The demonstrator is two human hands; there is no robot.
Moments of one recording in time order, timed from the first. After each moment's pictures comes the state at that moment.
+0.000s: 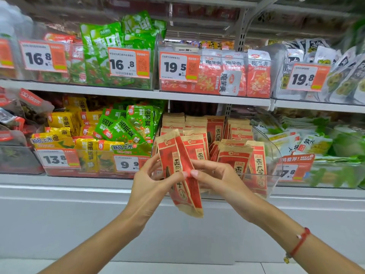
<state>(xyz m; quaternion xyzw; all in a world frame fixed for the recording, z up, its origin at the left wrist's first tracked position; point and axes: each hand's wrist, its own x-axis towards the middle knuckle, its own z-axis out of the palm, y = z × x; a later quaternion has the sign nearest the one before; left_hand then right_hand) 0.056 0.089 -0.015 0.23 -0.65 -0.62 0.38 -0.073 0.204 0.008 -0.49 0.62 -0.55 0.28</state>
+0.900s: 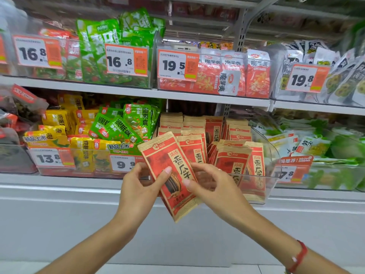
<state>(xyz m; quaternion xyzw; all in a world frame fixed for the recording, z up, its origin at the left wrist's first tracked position) 0.055 0.085 -0.024 0.29 -0.63 -0.58 0.43 -0.066 0.204 -0.007 -0.48 0.72 -0.48 0.13</state>
